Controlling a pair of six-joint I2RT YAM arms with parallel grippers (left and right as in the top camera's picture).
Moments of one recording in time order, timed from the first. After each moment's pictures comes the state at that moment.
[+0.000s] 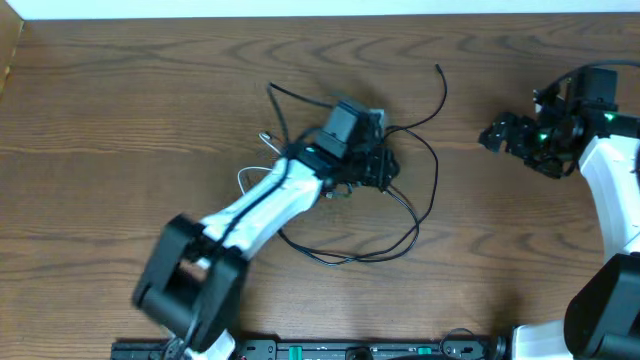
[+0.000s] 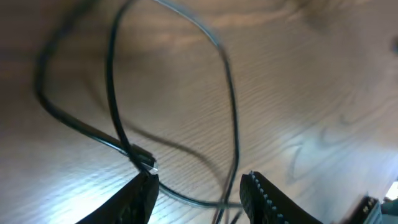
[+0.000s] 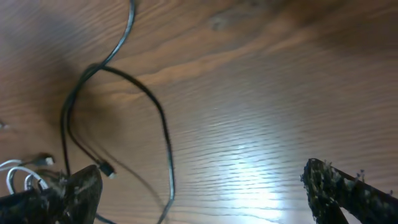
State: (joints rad) left arm -0.61 1.80 1.19 -0.33 0.39 -0.50; right arm -0.19 1.63 1.26 -0.86 -0.32 0.23
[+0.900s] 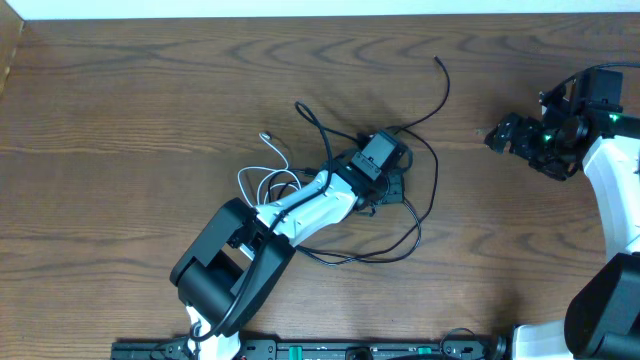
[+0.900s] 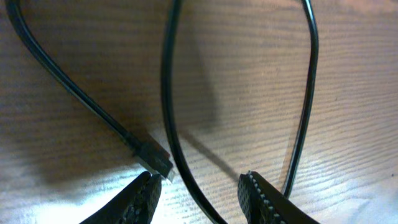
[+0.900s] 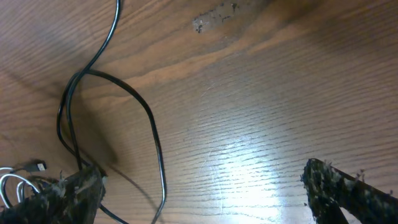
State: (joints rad) left arm -0.75 1.94 1.19 -0.30 0.13 -0.79; right arm -0.21 1.63 1.26 -0.87 -0.30 0.23
